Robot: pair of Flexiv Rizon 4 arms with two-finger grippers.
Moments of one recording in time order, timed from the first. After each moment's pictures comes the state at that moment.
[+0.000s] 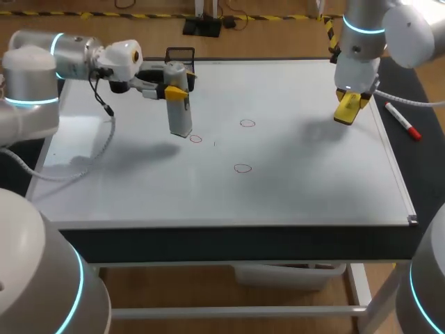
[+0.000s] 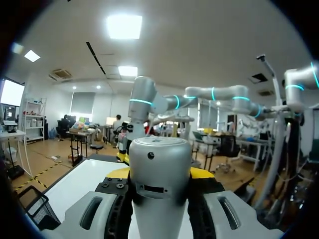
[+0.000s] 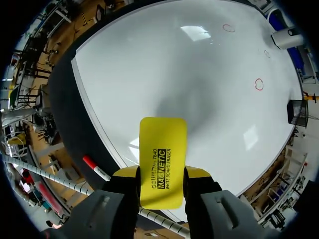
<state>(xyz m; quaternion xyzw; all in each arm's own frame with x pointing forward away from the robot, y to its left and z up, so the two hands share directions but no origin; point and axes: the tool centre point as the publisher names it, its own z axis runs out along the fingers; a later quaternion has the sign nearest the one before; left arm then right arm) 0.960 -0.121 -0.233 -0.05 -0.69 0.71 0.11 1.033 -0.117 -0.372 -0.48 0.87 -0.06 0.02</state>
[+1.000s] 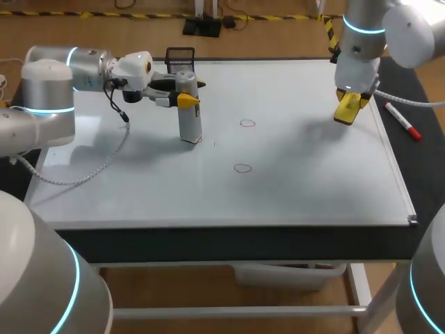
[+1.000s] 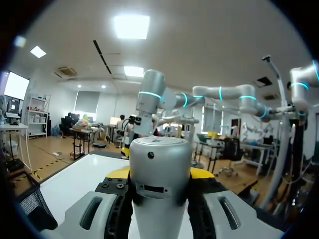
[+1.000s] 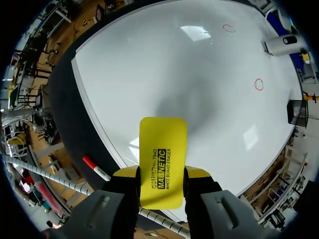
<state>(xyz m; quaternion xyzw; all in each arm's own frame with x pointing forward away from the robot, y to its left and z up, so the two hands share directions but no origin) 0.977 -0.139 -0.267 -0.03 -0.68 0.72 0.11 1.033 -0.117 -0.372 -0.48 0.87 -0.06 0.02</state>
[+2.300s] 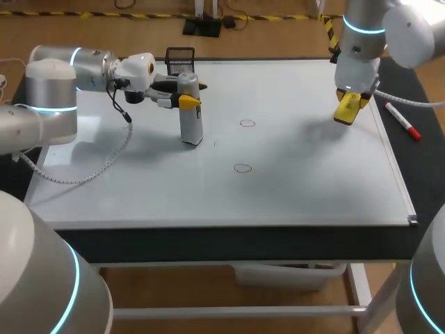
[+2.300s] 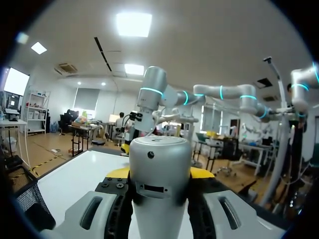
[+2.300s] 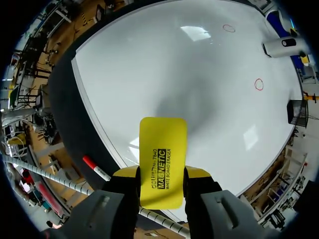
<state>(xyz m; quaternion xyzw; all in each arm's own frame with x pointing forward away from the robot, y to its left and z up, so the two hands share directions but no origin) 0.981 -0.142 -0.278 -0.03 -0.69 0.71 0.12 1.033 -0.117 -0.372 -0.48 0.87 -0.06 0.02</state>
